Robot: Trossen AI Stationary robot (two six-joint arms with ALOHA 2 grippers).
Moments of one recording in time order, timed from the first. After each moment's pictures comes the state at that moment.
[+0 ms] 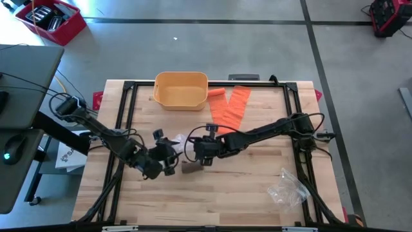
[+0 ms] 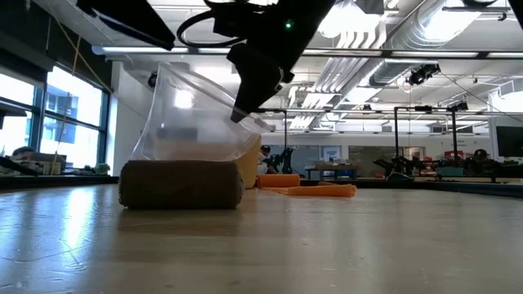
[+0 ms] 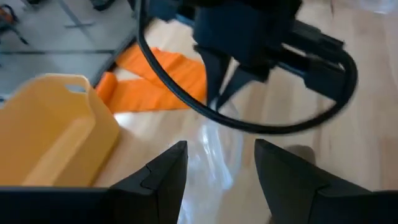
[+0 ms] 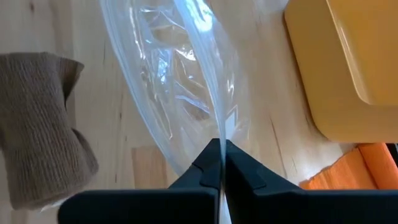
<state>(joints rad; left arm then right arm) -0.57 1.29 0.90 -0.48 -0.89 -0.44 0.20 2.03 1.59 -0.57 0.51 0.08</state>
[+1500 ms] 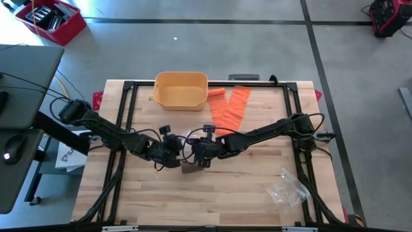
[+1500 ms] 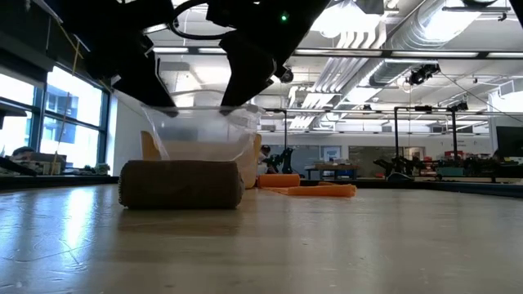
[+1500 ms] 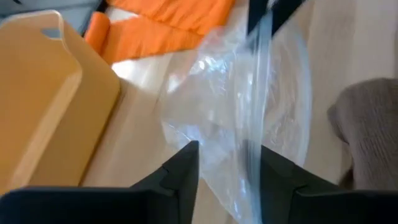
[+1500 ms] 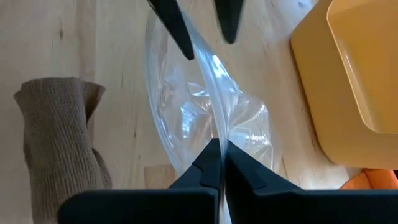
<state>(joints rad) -0.39 1.39 0.82 -0.48 -0.71 -0.37 0.21 2.03 1.59 -0.49 0.50 0.02</state>
